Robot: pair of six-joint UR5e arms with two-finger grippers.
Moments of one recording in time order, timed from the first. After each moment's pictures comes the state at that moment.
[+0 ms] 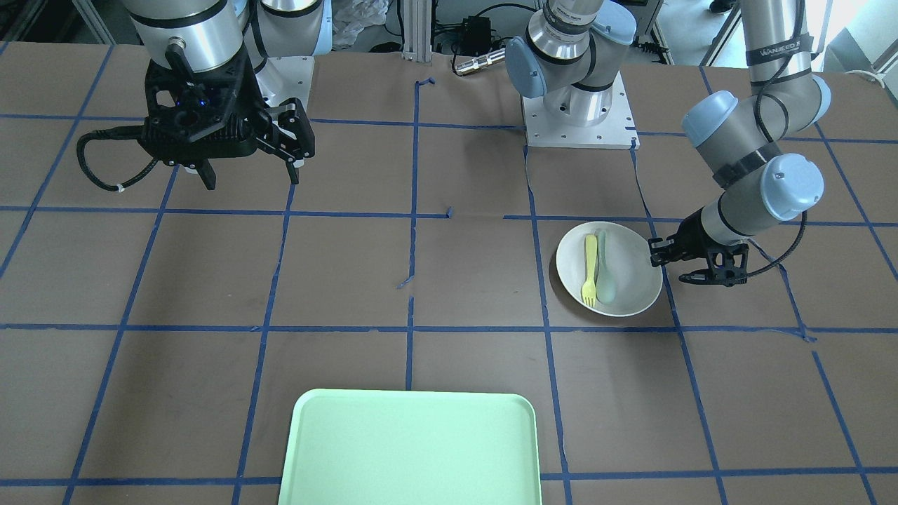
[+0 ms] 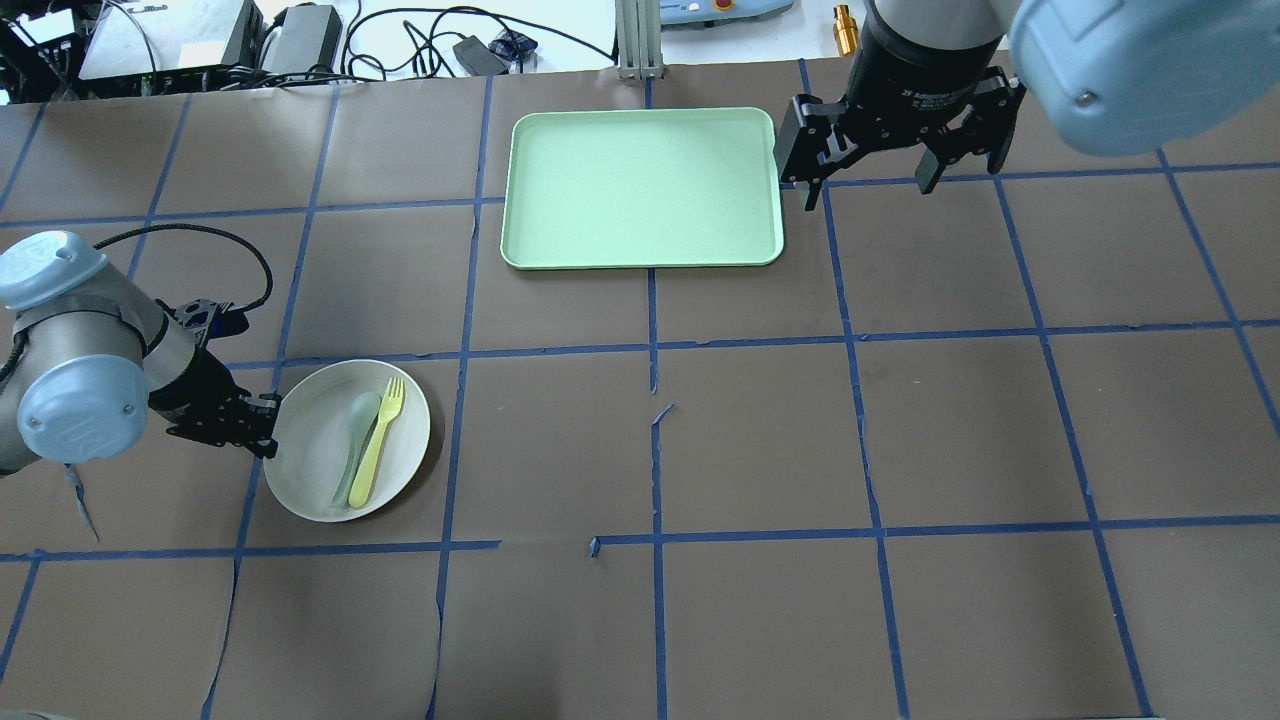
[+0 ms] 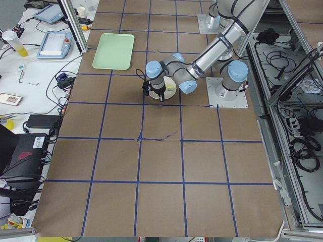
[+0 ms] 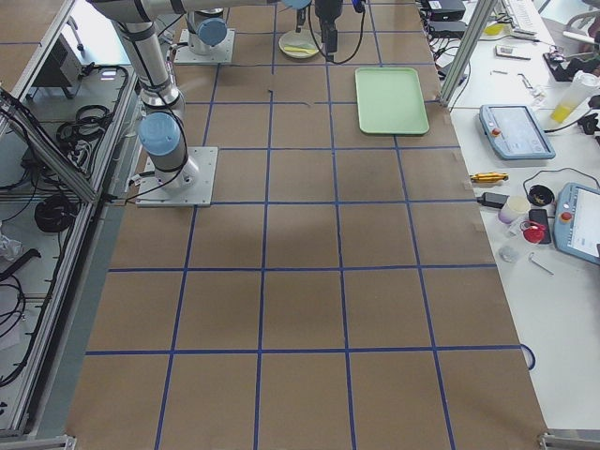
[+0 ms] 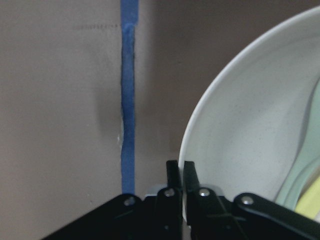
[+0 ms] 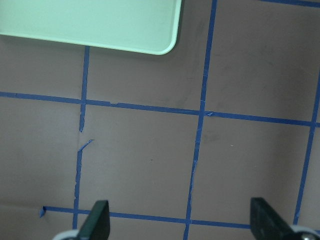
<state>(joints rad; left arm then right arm) -1.05 -1.78 -2.12 -1.02 1.54 0.42 1.70 -1.51 1.47 -1.58 -1.58 0.02</state>
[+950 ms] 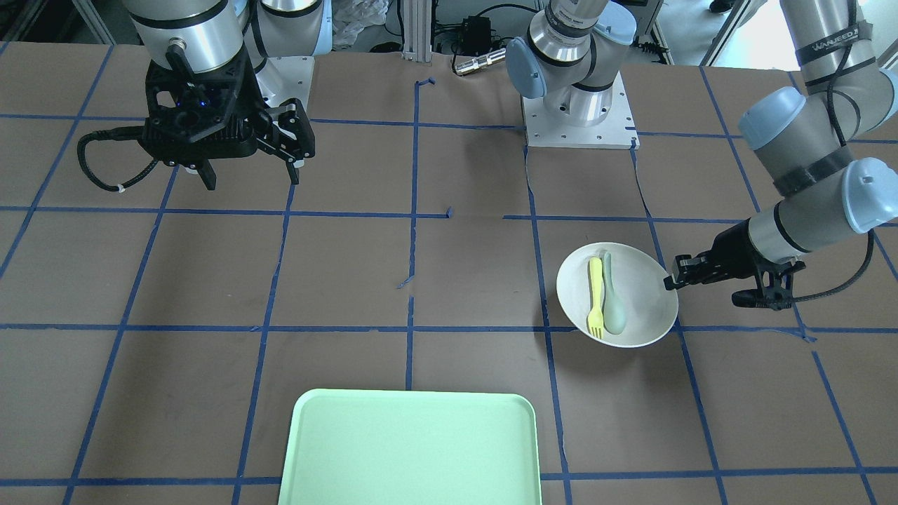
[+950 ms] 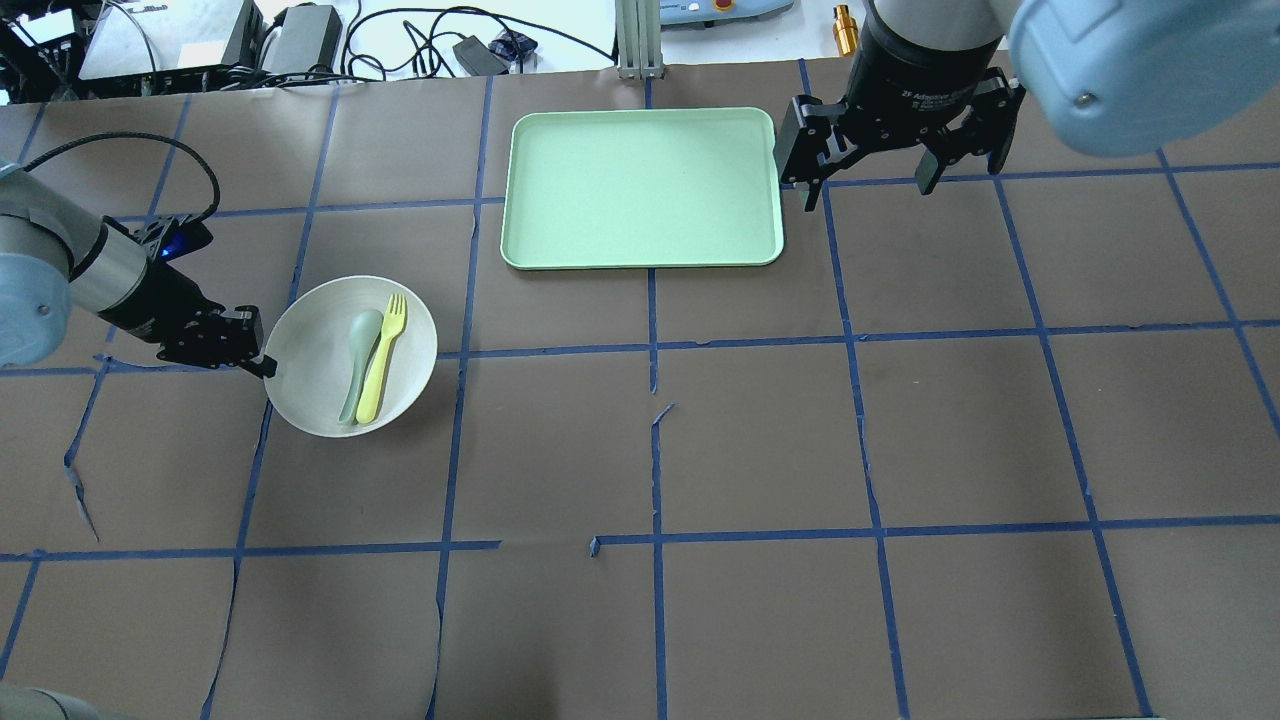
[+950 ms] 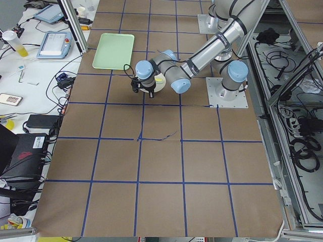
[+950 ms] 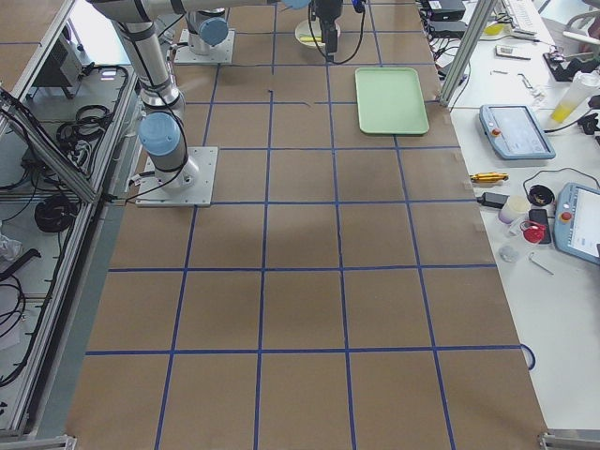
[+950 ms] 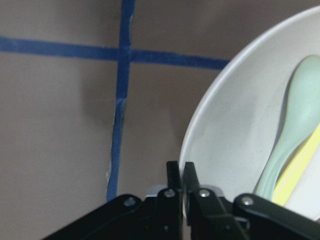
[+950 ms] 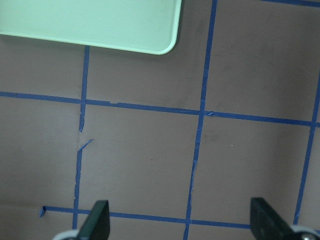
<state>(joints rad) -1.10 -1.83 -1.86 -1.24 1.35 0.42 1.70 -1.51 1.47 -1.58 -1.58 0.02</state>
